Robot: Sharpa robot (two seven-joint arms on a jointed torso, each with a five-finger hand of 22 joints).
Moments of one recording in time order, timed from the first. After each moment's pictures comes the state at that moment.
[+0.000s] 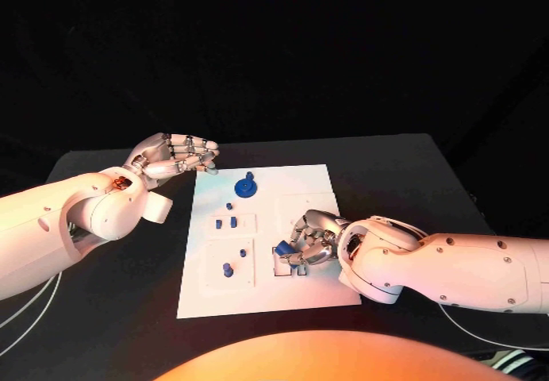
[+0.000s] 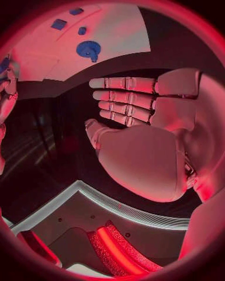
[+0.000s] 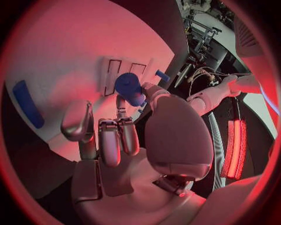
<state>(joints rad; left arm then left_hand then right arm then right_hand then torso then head) 1.14 -0.89 0.00 1.45 -0.25 -0.11 0.30 1.56 -0.20 0.37 0.24 0.27 0.84 0.21 0.24 0.25 0.87 0.18 0.30 0.07 0.78 0.13 0.78 0.28 0.17 0.84 0.22 0.48 0.35 1.08 -0.85 -0.20 1.84 -1.20 -0.44 -0.53 1.19 -0.24 0.33 0.29 0.30 0.97 0.10 0.51 0.44 1.46 -0.01 1.46 1.31 1.47 -0.06 1.54 1.31 0.11 1.42 0.04 1.04 1.31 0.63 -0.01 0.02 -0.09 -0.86</state>
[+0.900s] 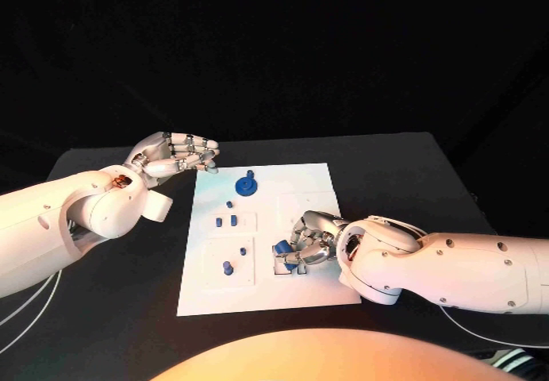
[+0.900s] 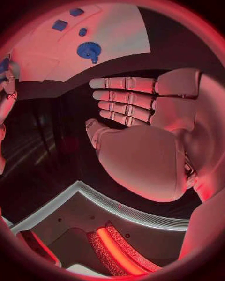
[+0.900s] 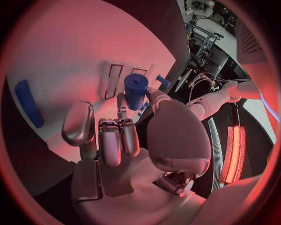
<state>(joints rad) 1.14 -0.90 0.00 1.45 -0.25 -0.10 0.29 1.55 -0.20 0.38 0.24 0.27 0.84 0.21 0.24 0.25 0.87 0.18 0.31 0.07 0.78 0.13 0.78 0.28 0.17 0.83 0.23 0.48 0.35 1.08 -0.84 -0.21 1.85 -1.24 -0.41 -0.56 1.11 -0.19 0.26 0.29 0.30 0.99 0.09 0.54 0.45 1.47 -0.02 1.49 1.31 1.47 -0.08 1.55 1.31 0.11 1.43 0.03 1.08 1.31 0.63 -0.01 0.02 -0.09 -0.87</state>
